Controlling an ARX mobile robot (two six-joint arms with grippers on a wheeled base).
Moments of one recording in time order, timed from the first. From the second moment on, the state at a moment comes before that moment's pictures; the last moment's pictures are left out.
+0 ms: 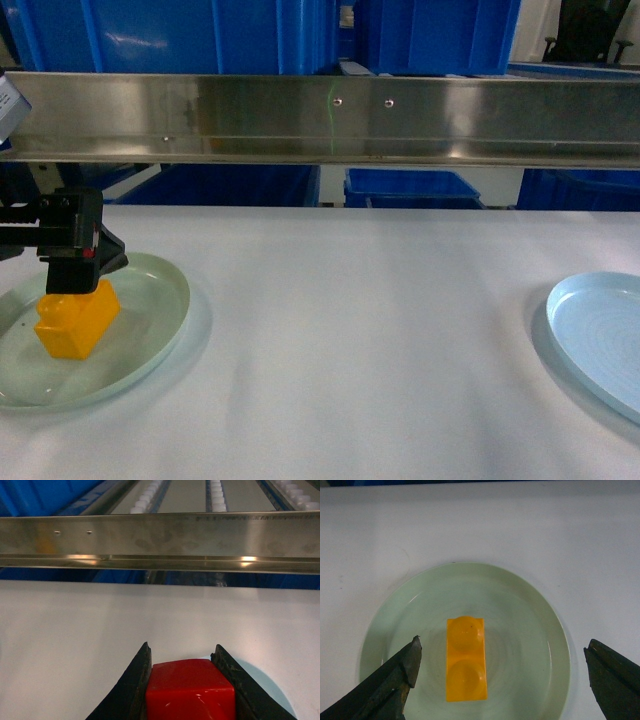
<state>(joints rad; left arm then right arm) -0.08 1.50 0.71 0.14 0.03 -0.02 0.02 1.27 0.78 0.10 -0.16 0.06</state>
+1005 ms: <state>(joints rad) -0.04 1.75 0.90 0.04 0.06 0.00 0.12 1.18 0.54 0.13 -0.15 0.12</state>
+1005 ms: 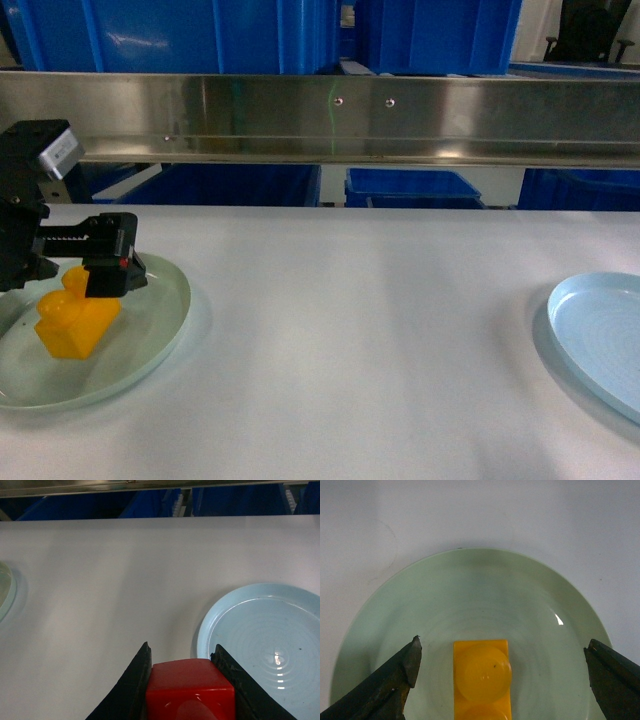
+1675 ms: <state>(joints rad) -0.01 1.89 0.90 0.15 0.00 0.14 0.12 1.19 0.54 0.13 -0.15 0.13</state>
